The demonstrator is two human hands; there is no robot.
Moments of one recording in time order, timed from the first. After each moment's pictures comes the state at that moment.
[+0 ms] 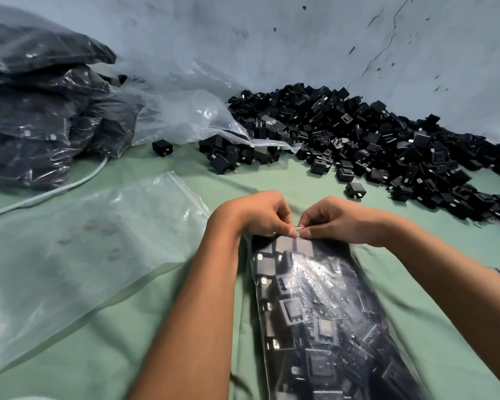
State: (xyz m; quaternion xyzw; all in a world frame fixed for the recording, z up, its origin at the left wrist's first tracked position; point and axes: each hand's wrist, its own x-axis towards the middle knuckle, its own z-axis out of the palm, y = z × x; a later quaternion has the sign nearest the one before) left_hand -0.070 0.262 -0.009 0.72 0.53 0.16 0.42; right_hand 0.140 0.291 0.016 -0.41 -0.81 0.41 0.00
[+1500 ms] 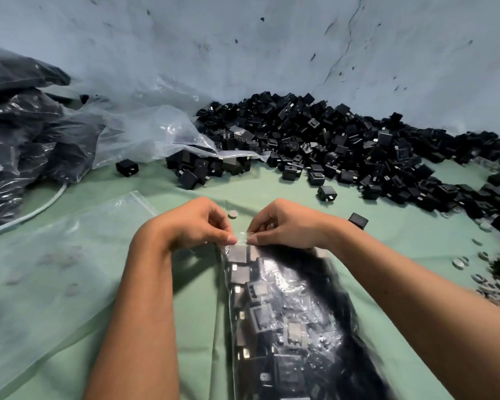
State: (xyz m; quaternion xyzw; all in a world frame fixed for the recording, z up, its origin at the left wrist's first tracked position) left_hand -0.122 0.247 -0.004 0.65 0.55 0.21 0.48; right_hand 0.105 0.284 0.020 -0.43 -0.85 0.31 0.03
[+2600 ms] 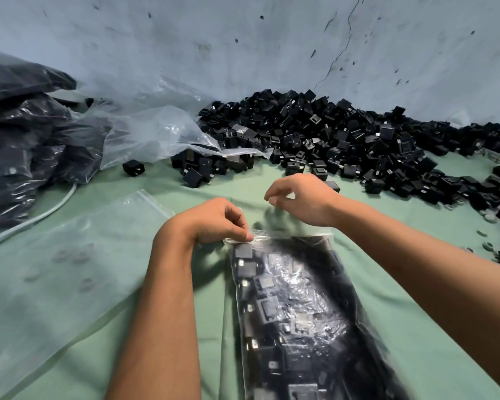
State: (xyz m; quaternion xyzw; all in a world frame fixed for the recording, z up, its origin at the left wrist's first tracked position) left_hand -0.100 0.244 0.001 0.66 0.57 0.21 0.45; right_hand 0.116 0.300 0.033 -0.46 -0.86 0.16 0.11
